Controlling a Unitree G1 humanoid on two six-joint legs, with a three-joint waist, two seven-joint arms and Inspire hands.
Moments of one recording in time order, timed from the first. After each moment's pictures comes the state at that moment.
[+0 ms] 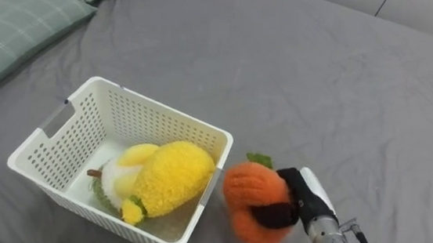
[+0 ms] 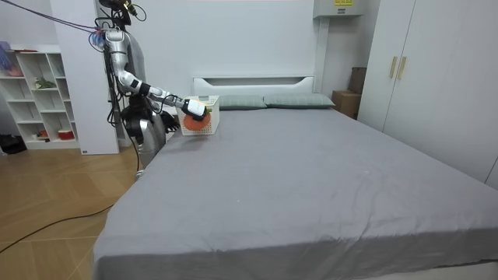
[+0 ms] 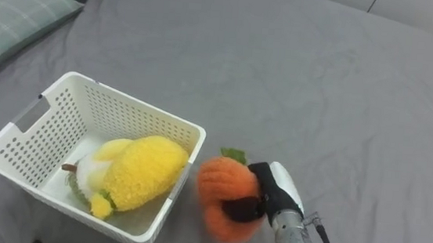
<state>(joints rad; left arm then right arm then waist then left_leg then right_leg) 0.19 0.14 0.06 0.91 0.34 -0.02 0.29 0.02 -0.22 0.17 0.45 -0.43 -0.02 -0.02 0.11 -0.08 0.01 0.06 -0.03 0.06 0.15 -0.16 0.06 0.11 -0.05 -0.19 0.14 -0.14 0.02</state>
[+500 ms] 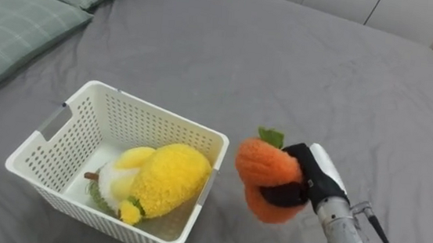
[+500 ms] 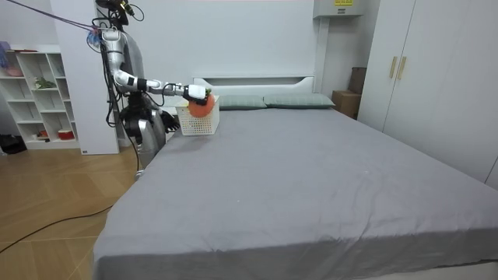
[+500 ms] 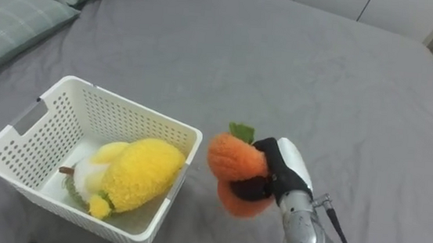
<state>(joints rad) 0.19 0.14 0.10 0.92 0.36 0.00 0.29 0.04 -0.23 0.12 0.15 -0.49 0.00 -0.01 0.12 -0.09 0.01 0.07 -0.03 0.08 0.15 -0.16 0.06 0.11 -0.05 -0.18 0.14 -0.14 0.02</state>
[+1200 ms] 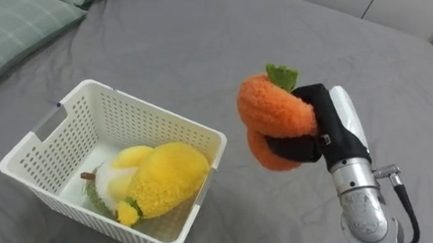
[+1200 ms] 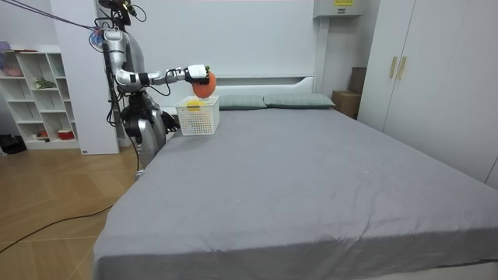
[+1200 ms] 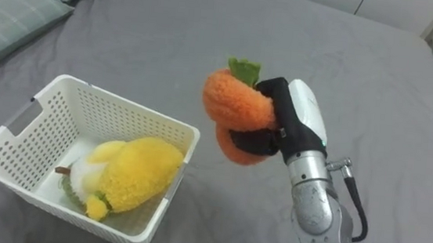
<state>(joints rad) 0.18 0.14 0.10 0.94 0.36 -0.02 0.27 0.02 -0.23 0.10 -0.14 -0.46 0.00 0.01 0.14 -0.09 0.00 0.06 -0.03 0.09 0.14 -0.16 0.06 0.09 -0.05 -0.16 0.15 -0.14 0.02</state>
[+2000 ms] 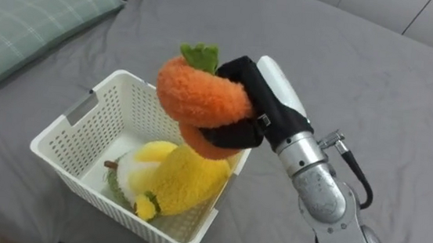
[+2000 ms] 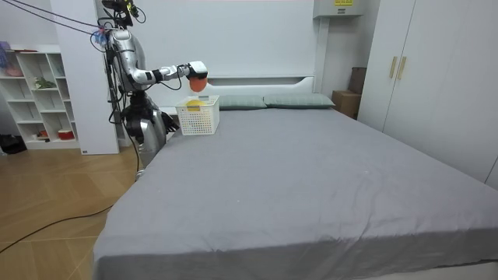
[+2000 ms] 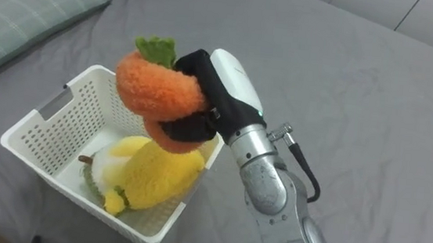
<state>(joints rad) 0.15 0.15 0.07 0.94 0.37 0.00 0.28 -0.11 -0.21 0.33 -0.18 -0.45 0.02 0.10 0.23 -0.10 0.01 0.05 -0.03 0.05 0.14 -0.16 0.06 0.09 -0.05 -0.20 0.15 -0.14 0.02</state>
